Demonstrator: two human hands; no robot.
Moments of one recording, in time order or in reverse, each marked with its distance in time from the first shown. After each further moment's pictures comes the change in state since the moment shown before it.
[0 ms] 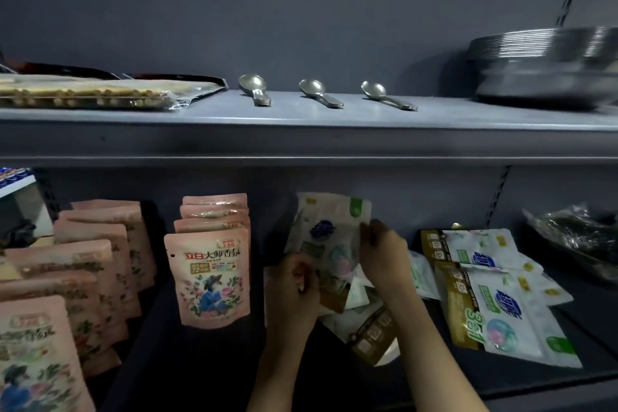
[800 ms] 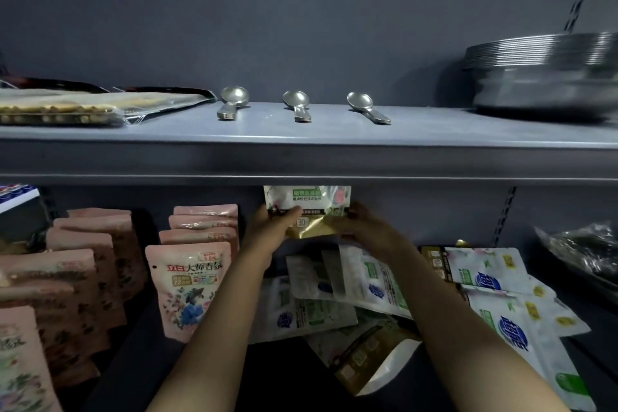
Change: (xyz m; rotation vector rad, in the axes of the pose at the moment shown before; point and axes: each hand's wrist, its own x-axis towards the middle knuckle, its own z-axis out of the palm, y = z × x) left_hand 0.112 0.030 0.009 -0.393 -0.139 -0.306; right_hand 0.105 0.038 0.022 0.727 -0.645 0.059
